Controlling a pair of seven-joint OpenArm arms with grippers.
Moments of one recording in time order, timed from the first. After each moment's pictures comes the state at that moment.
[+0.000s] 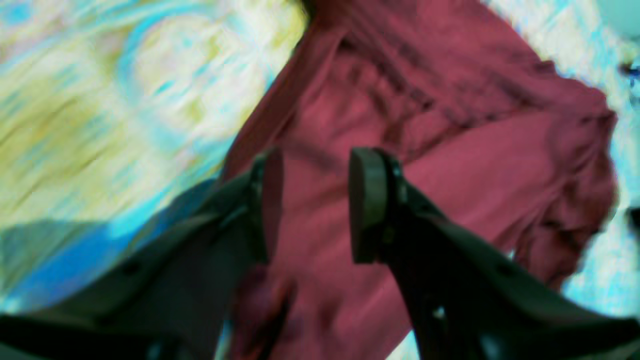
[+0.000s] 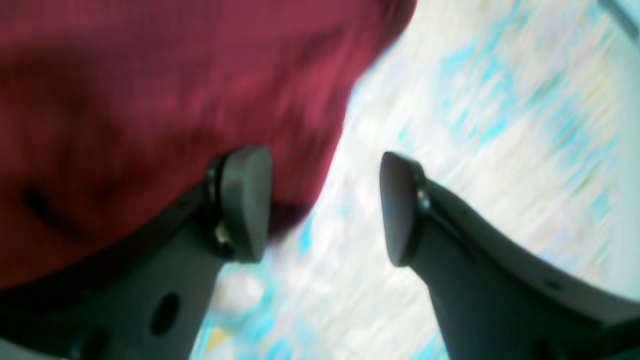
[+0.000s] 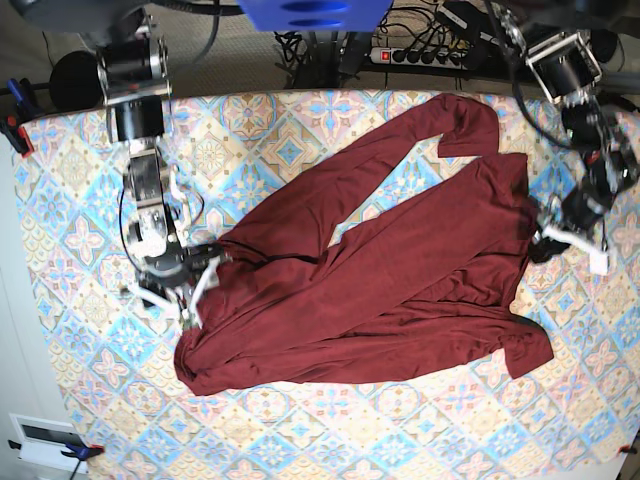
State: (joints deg) left arm -6.0 -20.9 -32.3 75.2 -48.0 -23.2 56.1; right arm 12.2 13.6 -8.2 82.0 -4.0 9.3 -47.0
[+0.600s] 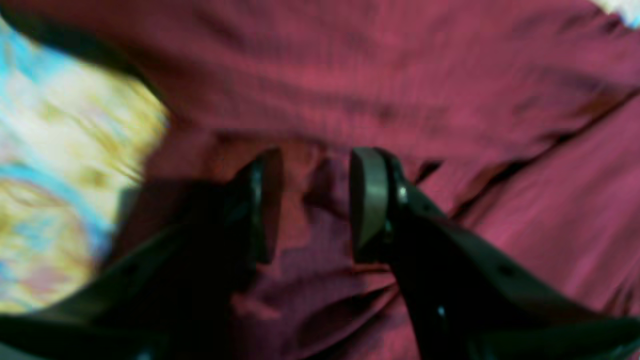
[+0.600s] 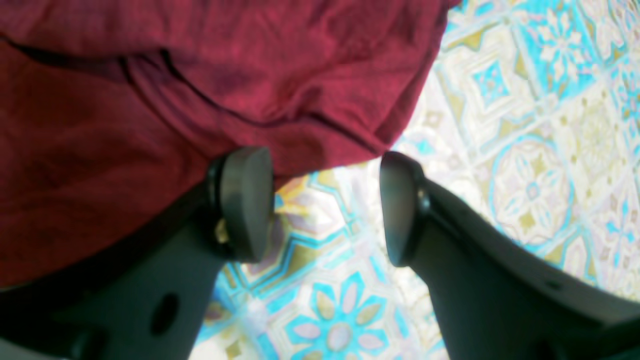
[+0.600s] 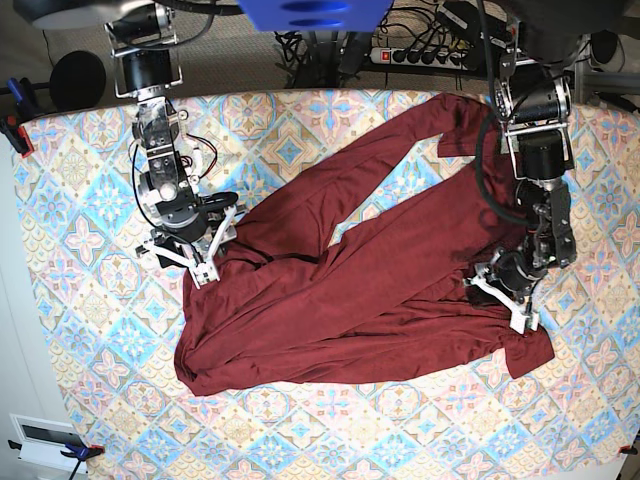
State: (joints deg) left arm -24.7 -18.6 -8.5 47.3 -26.6 -23.2 35.7; right arm 1.7 13.1 -8.3 91.9 -3.9 9.5 -45.7
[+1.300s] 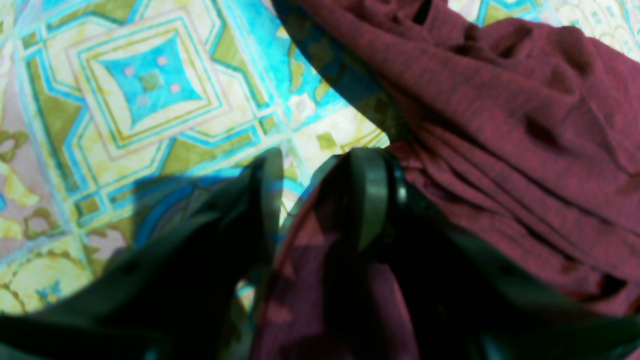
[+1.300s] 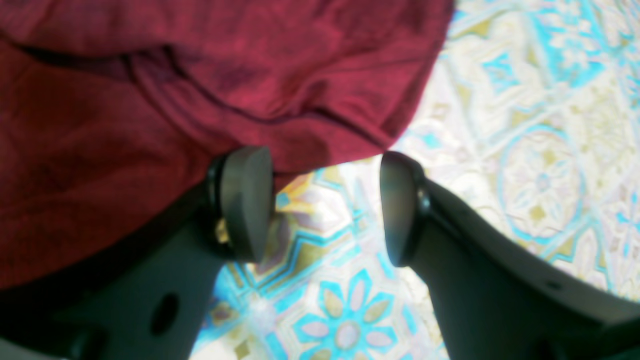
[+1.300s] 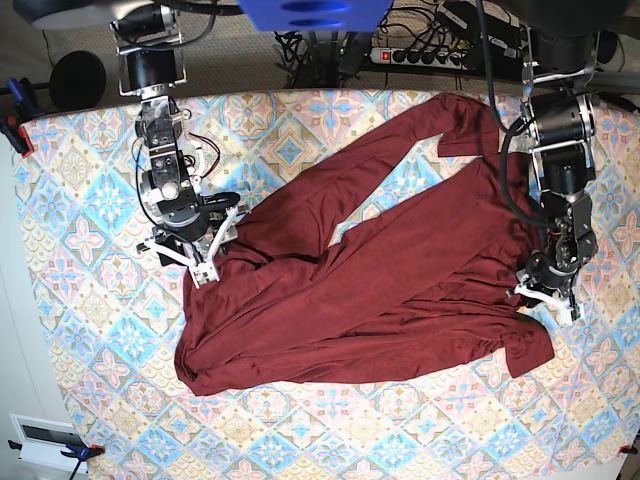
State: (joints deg) left arm -29.4 -24.0 -8.3 31.5 -25.3 -11.6 20.2; right arm 1.5 11.7 -7.4 92.0 -3.9 9.1 -46.0
